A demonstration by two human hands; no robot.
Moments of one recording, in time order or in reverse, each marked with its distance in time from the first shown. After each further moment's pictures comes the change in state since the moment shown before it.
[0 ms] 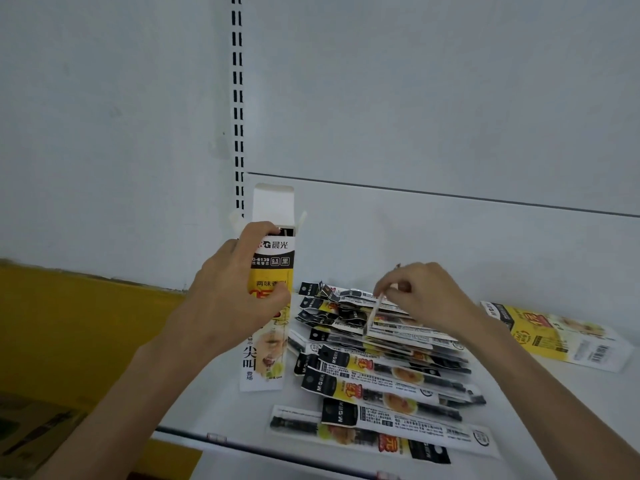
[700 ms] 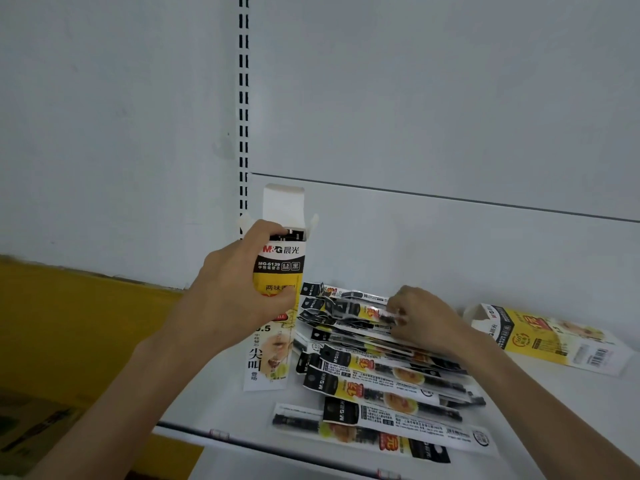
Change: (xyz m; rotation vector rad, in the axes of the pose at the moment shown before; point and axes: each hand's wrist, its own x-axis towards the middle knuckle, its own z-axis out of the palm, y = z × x) left_hand -0.004 0.014 -0.011 -0.073 -0.046 -0.007; right_hand -0.002 0.024 0.031 -0.224 -0.233 0.066
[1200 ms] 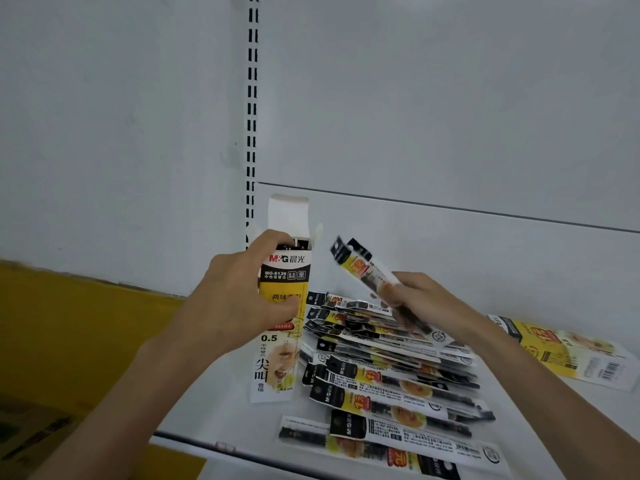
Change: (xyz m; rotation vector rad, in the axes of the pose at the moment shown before) left_hand 0.003 0.002 -0.009 -0.038 -0.057 -0.053; right_hand -0.003 -0.021 -0.037 0.818 -0.014 0.021
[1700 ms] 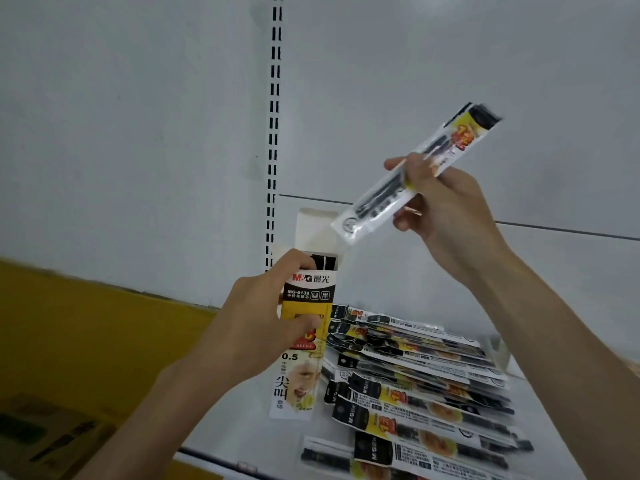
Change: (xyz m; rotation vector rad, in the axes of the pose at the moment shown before) left_hand -0.005 -0.003 -0.001 -0.126 -0.038 -0.030; right_hand 0.007 -0.111 -0.011 0.702 0.281 -0.479
